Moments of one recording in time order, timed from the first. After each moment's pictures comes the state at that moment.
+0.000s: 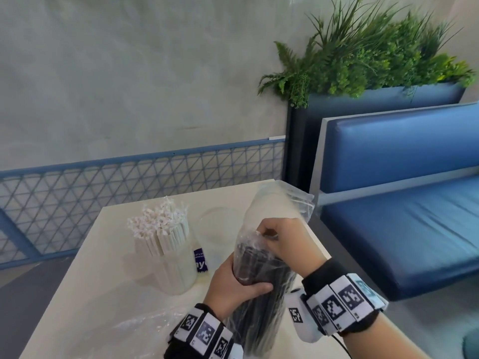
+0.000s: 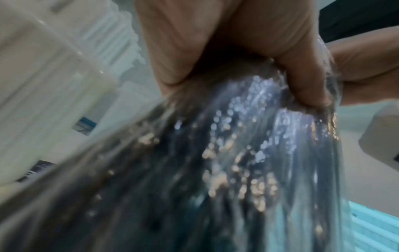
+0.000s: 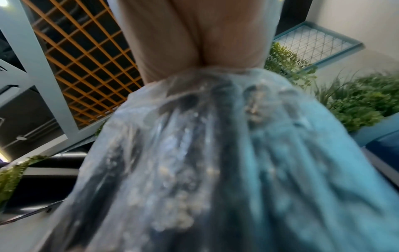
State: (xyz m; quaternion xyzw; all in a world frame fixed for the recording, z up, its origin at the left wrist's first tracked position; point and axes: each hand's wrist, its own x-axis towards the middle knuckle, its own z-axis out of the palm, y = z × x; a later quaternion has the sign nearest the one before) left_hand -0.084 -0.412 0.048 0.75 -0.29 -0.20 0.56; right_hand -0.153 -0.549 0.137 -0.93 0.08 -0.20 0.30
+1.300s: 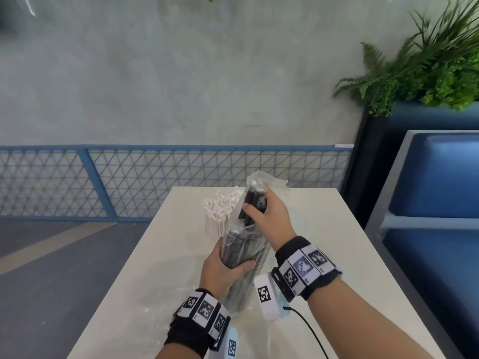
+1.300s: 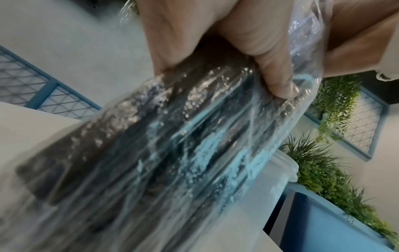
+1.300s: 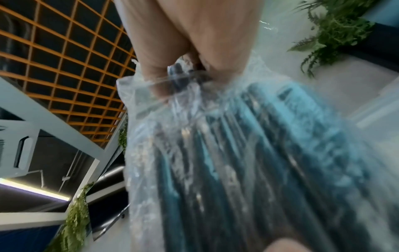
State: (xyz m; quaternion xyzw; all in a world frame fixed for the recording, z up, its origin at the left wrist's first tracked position) left_hand -0.033 -0.309 0.042 0.79 -0.14 -0.03 0.59; right_hand -0.042 -0.442 0.140 -0.78 0.02 -0.25 0.58
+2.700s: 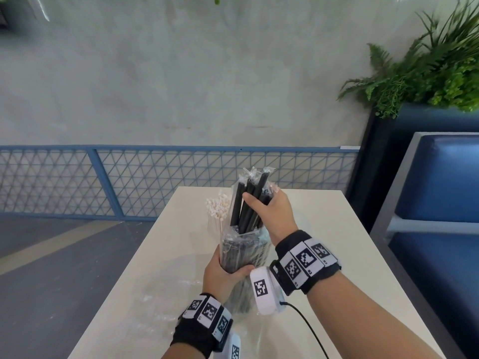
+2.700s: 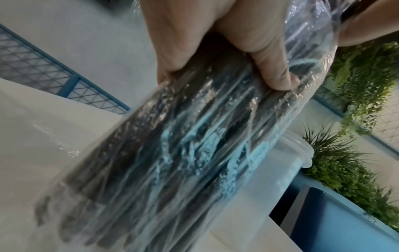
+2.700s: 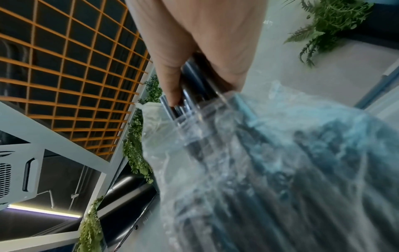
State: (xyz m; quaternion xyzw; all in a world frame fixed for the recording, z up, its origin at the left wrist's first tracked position) left_hand -0.030 -0.311 0.008 0.77 -0.07 -0.04 0.64; right_hand -0.036 -0.441 0.146 -0.72 0.04 -0.24 0.65
